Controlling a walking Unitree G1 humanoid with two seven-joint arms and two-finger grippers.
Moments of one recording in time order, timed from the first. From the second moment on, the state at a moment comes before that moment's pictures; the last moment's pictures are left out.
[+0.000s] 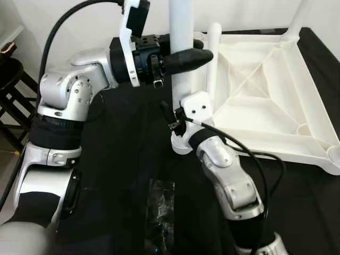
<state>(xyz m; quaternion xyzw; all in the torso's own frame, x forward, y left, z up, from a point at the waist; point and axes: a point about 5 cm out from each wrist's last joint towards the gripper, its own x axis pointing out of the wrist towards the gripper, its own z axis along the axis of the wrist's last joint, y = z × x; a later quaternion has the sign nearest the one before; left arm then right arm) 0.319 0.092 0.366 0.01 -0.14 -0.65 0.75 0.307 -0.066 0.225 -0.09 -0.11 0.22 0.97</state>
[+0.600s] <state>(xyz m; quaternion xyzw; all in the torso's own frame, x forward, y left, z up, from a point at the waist) 0.309 0.089 0.375 0.03 -0.16 -0.67 0.72 0.333 -0.122 0.287 -0.11 -0.15 0.53 0.83</state>
